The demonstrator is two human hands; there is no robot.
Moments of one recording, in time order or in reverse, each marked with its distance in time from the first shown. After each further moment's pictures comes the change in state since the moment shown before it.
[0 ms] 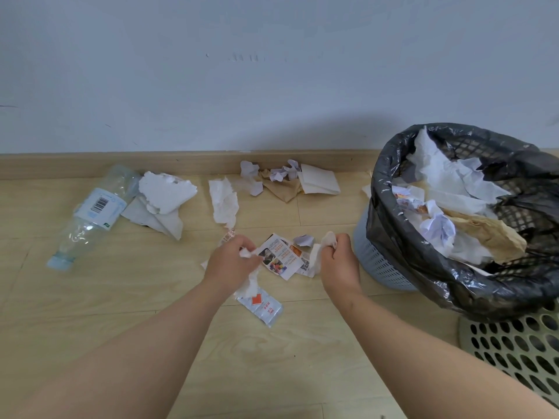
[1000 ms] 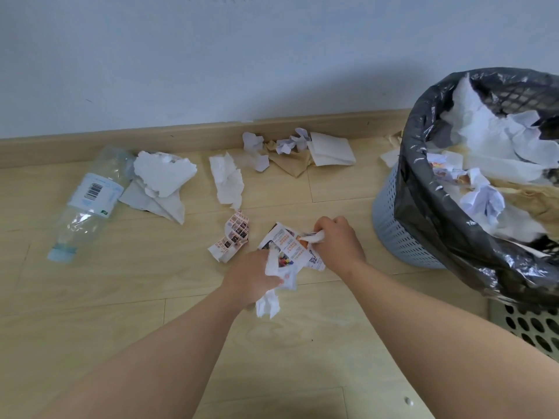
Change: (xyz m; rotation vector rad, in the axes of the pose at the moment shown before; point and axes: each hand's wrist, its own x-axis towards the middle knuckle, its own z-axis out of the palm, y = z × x) left_hand 0.001 -0.033 0.028 0.435 -0.365 0.090; right_hand 0.029 0.016 0.027 -0.466 -0.256 -0.094
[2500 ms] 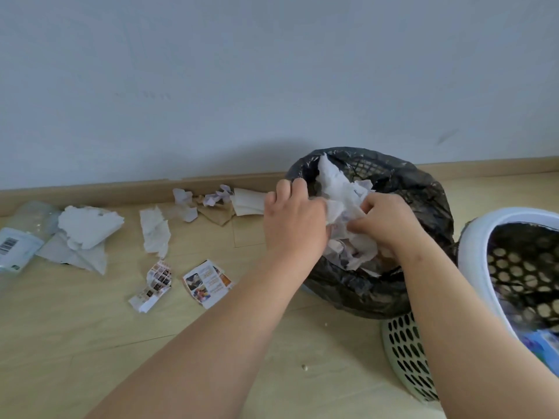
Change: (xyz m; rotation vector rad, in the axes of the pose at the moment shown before) left_hand -0.038 0.260 -0.041 0.385 0.747 0.439; right_hand -0.062 0.048 -0.236 -0.071 0.314 0.067
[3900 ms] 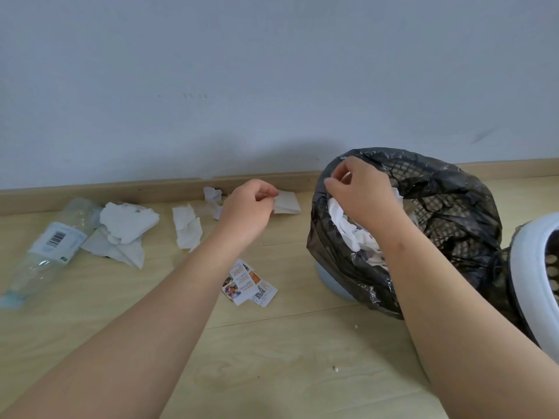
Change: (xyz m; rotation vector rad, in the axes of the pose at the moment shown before) left_hand 0.000 -0.111 -0.014 -0.878 -0.123 -0.518; right_hand -0.005 -0.088 0.021 0.242 0.093 -0.208
